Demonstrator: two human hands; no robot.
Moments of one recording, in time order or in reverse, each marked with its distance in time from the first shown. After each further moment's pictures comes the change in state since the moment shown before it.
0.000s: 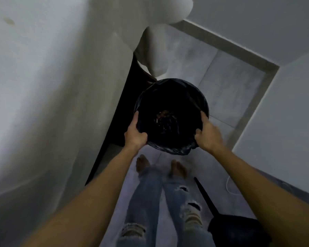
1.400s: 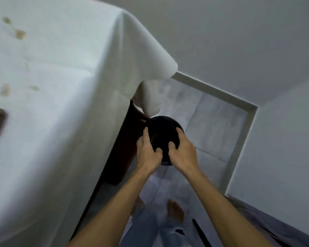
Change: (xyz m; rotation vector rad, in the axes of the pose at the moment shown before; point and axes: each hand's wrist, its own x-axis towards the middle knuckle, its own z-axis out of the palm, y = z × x) left_hand -0.001 0.074 0.022 0.063 0.061 0.351; right_hand -0.005 -0.101 -0.028 0.303 0.193 -0.127
